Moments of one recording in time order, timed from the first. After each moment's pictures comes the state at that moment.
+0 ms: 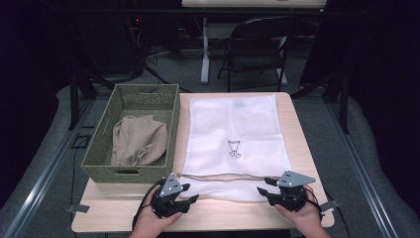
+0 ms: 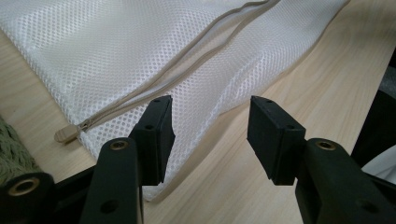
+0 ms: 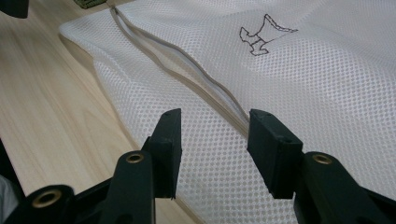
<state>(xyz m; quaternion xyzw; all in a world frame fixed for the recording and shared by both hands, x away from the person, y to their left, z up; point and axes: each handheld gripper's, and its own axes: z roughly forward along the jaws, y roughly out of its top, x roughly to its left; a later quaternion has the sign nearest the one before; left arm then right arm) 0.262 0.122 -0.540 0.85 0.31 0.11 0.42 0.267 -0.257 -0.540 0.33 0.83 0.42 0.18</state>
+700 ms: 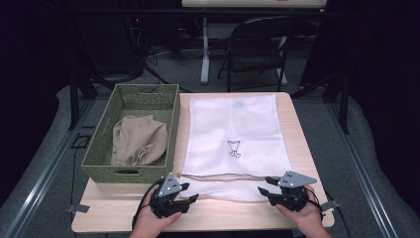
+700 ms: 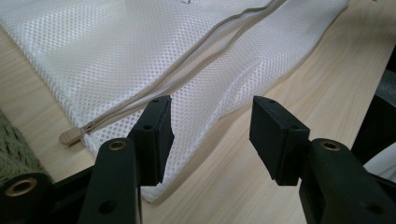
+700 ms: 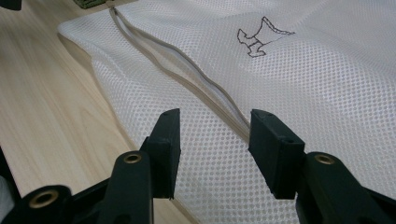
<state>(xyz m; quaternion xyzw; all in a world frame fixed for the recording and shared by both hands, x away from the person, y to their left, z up) 0.261 0.123 -0.537 0.84 0.31 0.11 0.42 0.267 -0.261 -0.541 0.33 0.83 0.42 0.19</state>
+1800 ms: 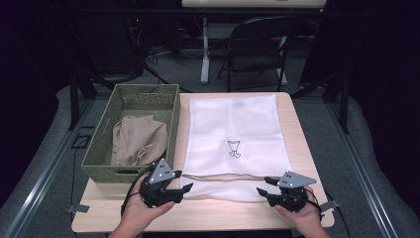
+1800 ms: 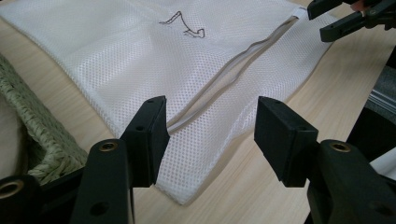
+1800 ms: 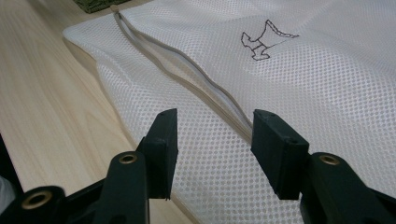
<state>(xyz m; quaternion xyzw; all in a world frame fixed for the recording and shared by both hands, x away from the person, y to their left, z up) 0.267 0.134 -0.472 0.85 0.31 0.14 0.40 0.266 -0.259 -0.542 0.32 0.82 0.42 0.18</state>
